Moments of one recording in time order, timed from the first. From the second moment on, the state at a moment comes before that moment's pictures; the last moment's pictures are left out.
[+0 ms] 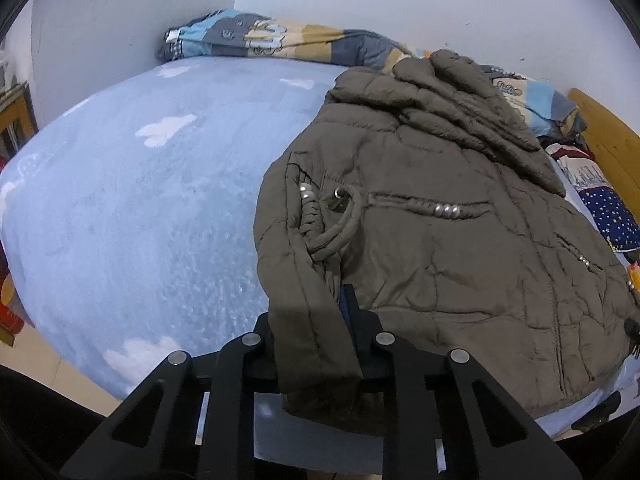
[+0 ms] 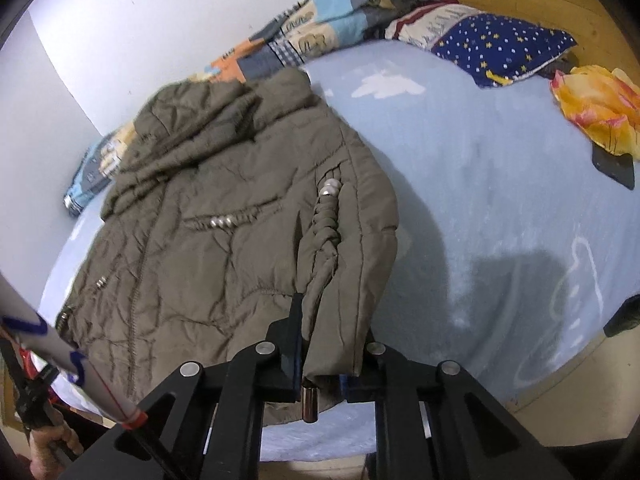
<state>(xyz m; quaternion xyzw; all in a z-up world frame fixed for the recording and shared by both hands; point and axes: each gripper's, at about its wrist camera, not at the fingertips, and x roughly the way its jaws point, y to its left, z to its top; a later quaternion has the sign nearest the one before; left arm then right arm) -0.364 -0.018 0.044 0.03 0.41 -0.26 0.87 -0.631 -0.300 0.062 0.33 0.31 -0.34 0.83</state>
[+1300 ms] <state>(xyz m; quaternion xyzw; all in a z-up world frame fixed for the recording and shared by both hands) -0.207 -0.114 0.253 -0.05 0.34 -0.34 0.88 -0.535 -0.419 0.258 0.27 0.18 -0.27 0.91</state>
